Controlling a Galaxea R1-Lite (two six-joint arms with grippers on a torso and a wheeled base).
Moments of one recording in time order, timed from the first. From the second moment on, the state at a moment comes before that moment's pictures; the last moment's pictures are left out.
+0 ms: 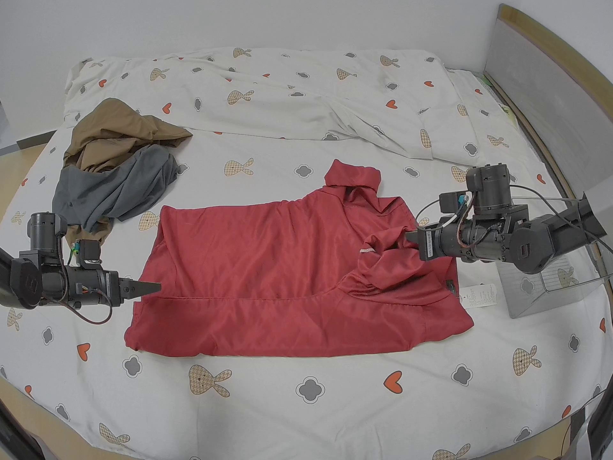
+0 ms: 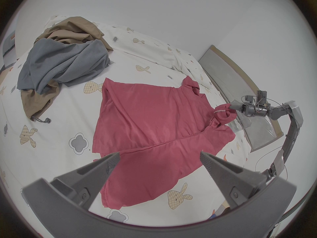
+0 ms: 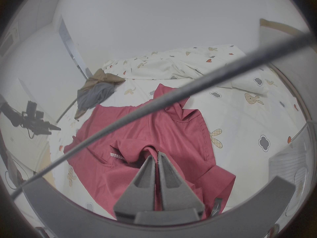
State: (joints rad) left arm 0.19 1.81 -0.79 -0.30 -0.69 0.13; right arm 0.33 2.01 -1.17 -0.34 0.16 0.03
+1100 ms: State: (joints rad) left arm 0.19 1.81 -0.78 -0.30 -0.69 0.13; right arm 0.39 1.92 -0.91 -0.34 0.16 0.03
